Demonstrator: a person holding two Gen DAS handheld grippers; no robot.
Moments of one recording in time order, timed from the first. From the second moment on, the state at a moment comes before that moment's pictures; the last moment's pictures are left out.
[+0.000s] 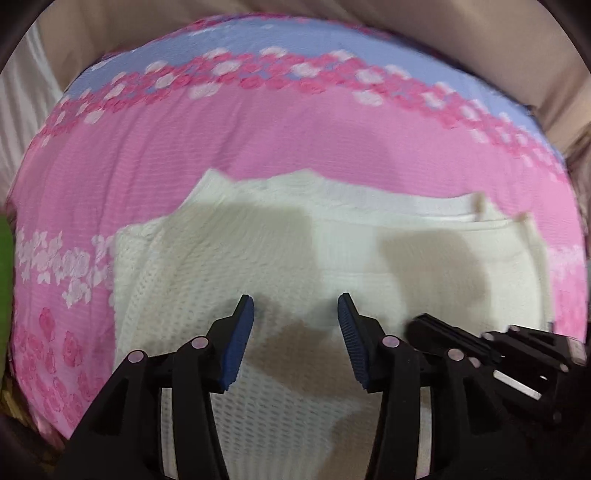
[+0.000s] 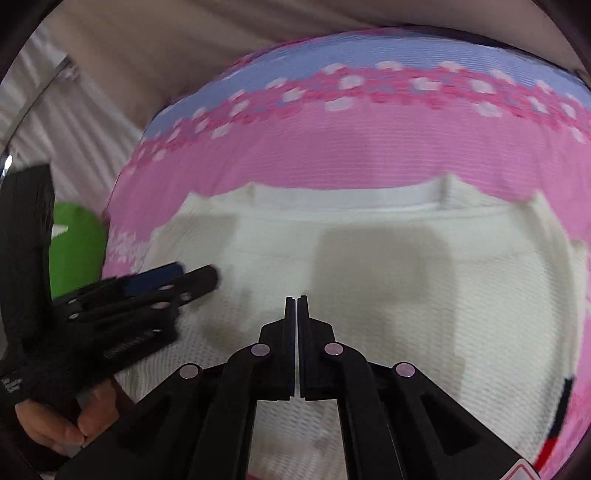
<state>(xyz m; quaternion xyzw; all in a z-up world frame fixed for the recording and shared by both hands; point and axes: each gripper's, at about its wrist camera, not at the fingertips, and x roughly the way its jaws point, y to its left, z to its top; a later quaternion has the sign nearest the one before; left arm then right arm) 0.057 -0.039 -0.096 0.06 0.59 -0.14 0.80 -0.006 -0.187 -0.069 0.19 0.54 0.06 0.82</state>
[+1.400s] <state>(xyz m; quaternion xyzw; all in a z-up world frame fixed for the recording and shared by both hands) -0.033 0.134 -0.120 -0.21 0.61 0.00 0.76 -0.107 -0.298 -0.062 0.25 0.52 -0.04 0.82</state>
